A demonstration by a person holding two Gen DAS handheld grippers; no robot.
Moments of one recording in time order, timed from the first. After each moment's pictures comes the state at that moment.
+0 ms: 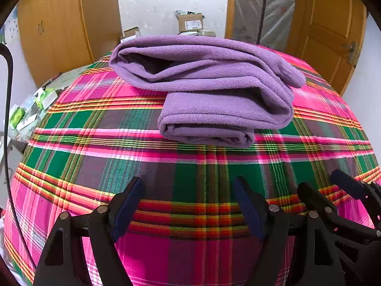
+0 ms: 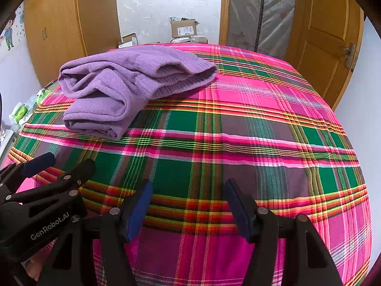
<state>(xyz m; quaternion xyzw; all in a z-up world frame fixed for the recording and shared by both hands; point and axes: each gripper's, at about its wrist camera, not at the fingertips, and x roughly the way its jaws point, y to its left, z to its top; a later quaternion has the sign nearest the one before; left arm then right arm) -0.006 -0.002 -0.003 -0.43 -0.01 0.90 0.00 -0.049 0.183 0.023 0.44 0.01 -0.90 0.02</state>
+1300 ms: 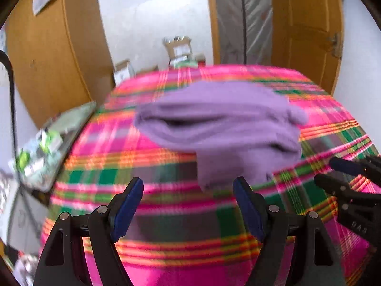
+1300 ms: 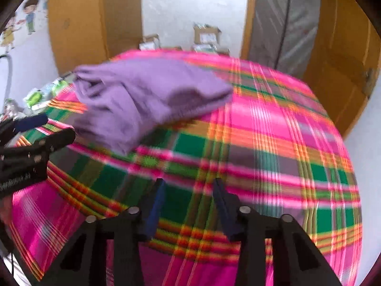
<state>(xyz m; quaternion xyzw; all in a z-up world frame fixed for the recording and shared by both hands) -0.026 -0.036 0.050 -0.36 0.08 0.93 0.05 -0.064 0.183 0.048 0.40 0.07 -0.91 0.10</state>
